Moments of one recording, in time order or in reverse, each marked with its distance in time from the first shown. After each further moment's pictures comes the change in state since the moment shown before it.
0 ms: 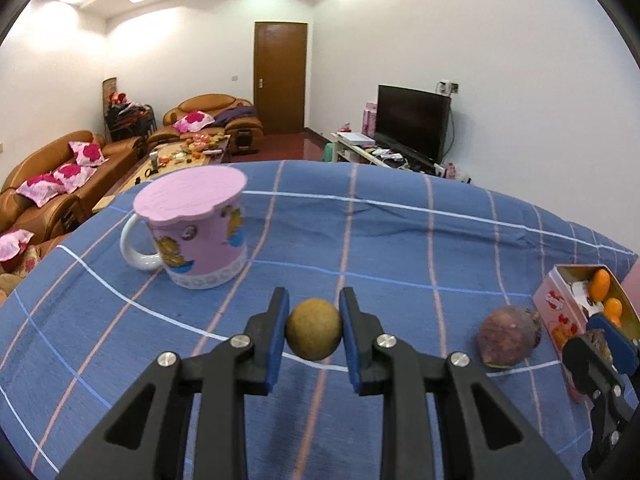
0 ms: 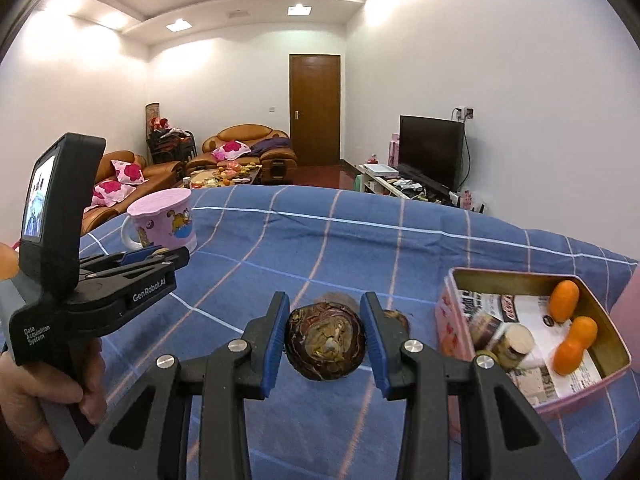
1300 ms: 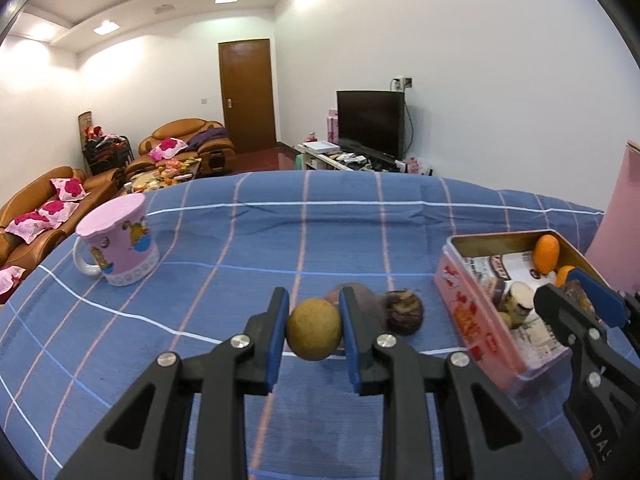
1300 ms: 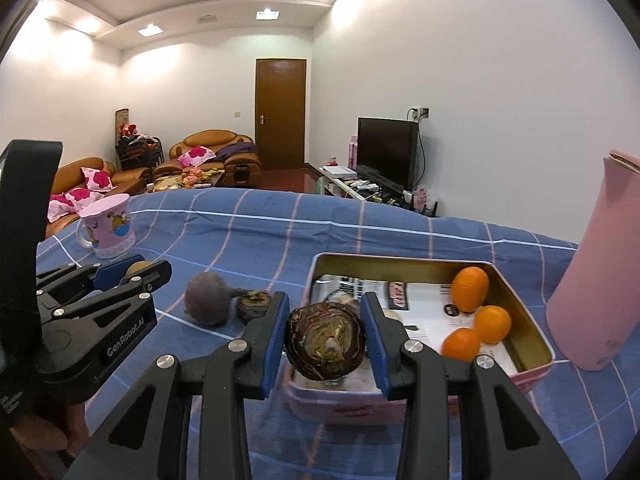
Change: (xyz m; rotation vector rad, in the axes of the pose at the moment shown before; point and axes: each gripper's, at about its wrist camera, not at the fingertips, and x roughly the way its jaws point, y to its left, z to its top) left arm -0.037 -0.120 -0.024 0.112 -0.047 -0.043; right arm -0.032 -0.094 -0.016 0.026 -0.016 -0.117
